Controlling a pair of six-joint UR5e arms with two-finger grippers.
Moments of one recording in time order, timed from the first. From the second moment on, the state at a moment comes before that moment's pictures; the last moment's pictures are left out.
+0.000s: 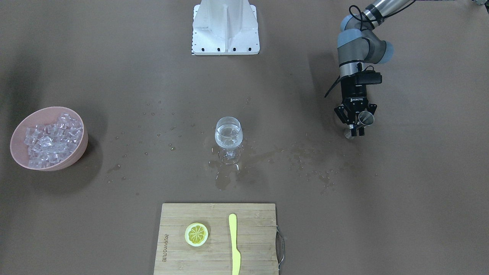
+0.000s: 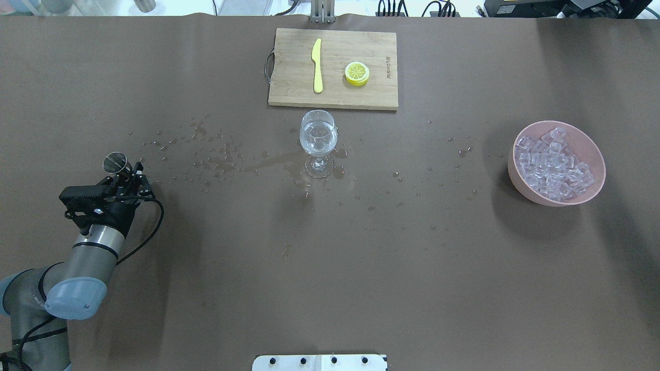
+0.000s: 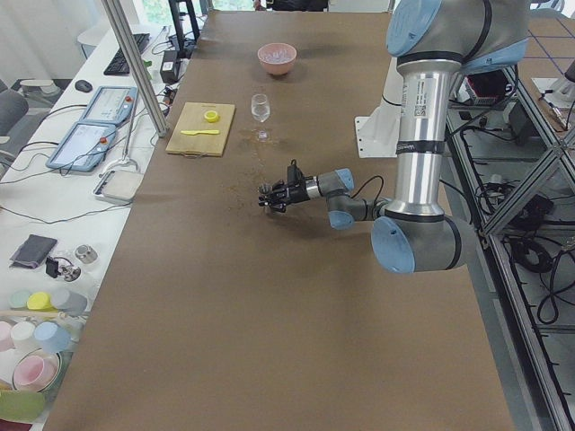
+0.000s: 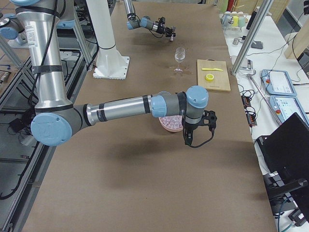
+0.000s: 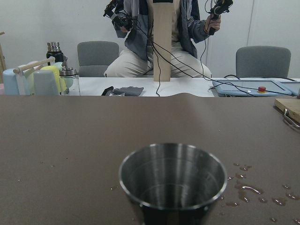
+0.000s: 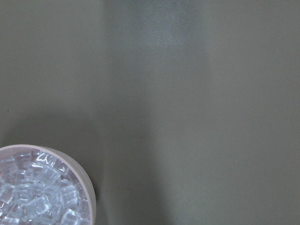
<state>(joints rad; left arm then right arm) -0.30 -1.61 -1.57 -2.58 -0.59 -1.28 1.51 -1.46 1.68 -1.64 2.40 0.20</state>
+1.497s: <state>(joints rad) -0.20 -1.53 -1.65 -2.58 -0.59 -1.29 1.50 -1.46 1.68 -1.64 2.40 0.20</state>
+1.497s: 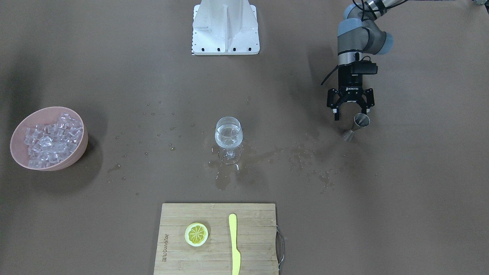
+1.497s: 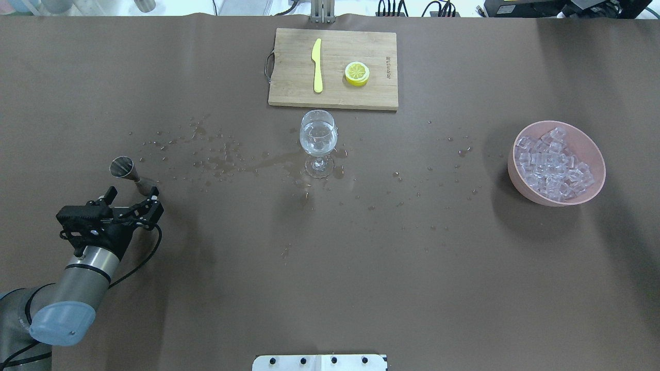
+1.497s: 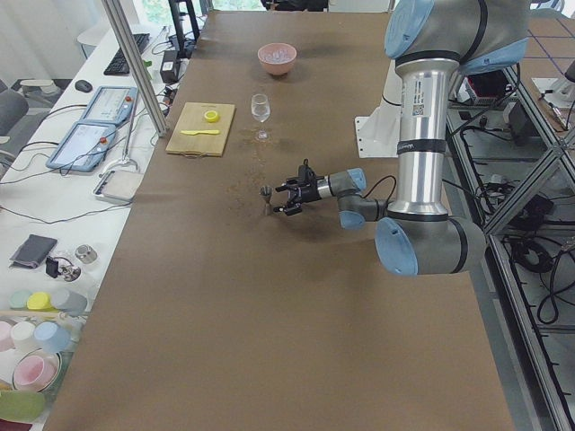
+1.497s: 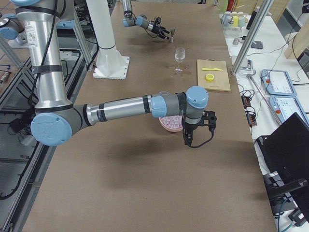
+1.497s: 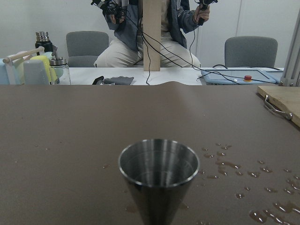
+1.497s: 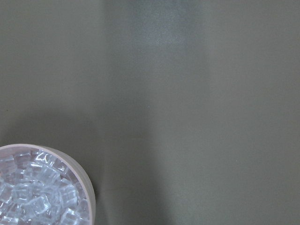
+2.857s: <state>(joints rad) -0.08 -1.19 -2.12 -2.58 -0.76 -1.28 1.50 -1.47 1.68 -1.63 2.41 0.20</state>
